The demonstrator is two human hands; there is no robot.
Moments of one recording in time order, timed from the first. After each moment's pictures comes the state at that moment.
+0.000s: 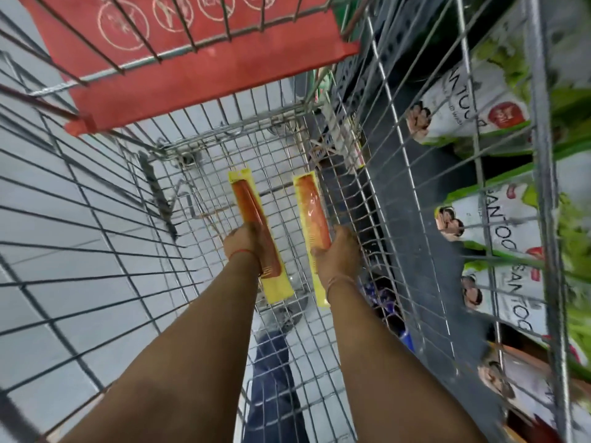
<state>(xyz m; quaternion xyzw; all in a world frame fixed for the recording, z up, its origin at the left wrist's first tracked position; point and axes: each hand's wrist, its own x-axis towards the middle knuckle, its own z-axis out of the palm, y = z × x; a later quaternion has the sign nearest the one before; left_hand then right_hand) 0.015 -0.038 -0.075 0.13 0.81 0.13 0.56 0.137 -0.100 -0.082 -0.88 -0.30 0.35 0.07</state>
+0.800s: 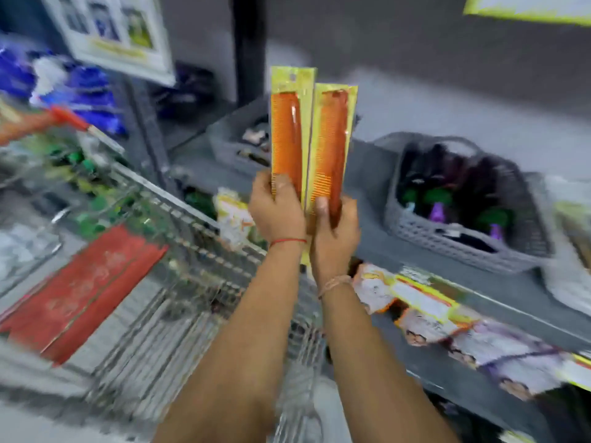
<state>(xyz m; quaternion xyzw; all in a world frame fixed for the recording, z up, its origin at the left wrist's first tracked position) 0.139 -0.182 0.348 0.55 0.34 0.47 0.60 0.153 -0.233 0.297 -0.70 -0.13 -0.13 0.69</state>
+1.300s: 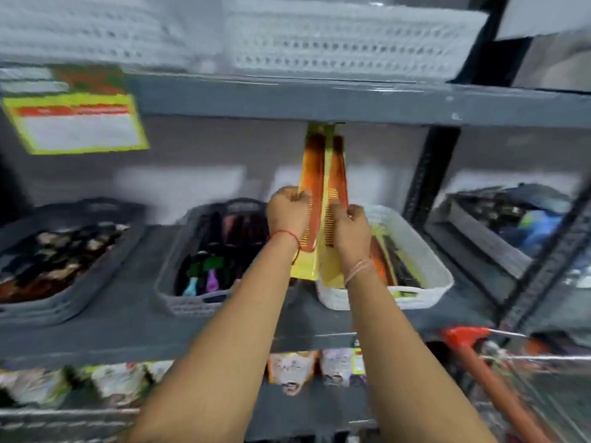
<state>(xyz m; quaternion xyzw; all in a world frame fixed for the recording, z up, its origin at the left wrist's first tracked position) 0.302 -0.477 0.442 0.77 0.06 0.18 0.61 0.300 -0.565 0.407 -0.73 0.09 -0.23 0.63</state>
